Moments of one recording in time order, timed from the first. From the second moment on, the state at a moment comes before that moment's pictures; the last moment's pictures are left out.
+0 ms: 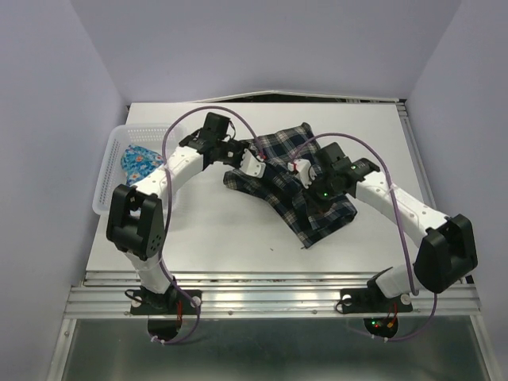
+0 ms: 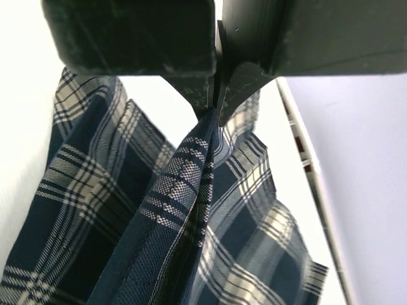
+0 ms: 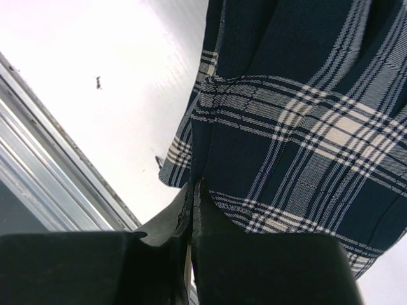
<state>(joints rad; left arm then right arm) -0.43 1.76 1.38 -0.46 0.56 1.54 0.51 1.44 1.14 -0.85 -0.36 -0.32</state>
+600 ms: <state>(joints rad) -0.43 1.83 1.19 -0.44 0.48 1.51 0.52 1.59 1.04 -0.78 -0.43 -0.36</state>
